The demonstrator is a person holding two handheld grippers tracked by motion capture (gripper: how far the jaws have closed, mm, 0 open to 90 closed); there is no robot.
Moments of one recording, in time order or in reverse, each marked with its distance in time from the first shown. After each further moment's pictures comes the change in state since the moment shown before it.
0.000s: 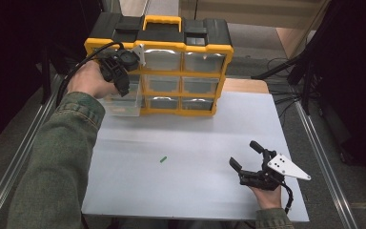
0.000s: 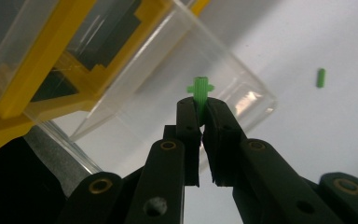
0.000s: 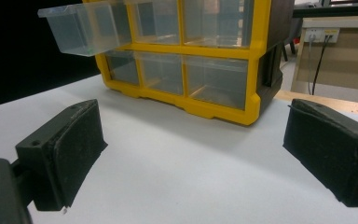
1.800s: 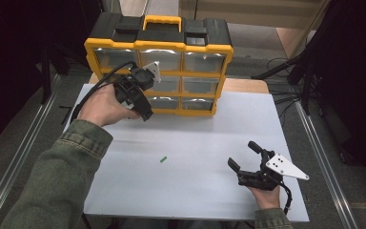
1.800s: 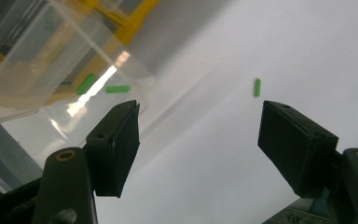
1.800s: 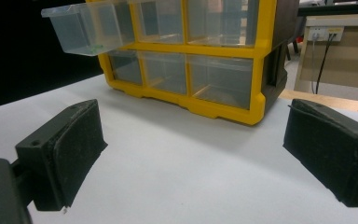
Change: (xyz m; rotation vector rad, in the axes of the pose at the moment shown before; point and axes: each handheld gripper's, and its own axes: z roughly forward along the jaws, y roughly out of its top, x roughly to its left) left arm -0.076 -0.007 -0.005 -0.045 -0.050 -0.038; right arm 0.003 0.000 0.002 0.003 0.008 0.003
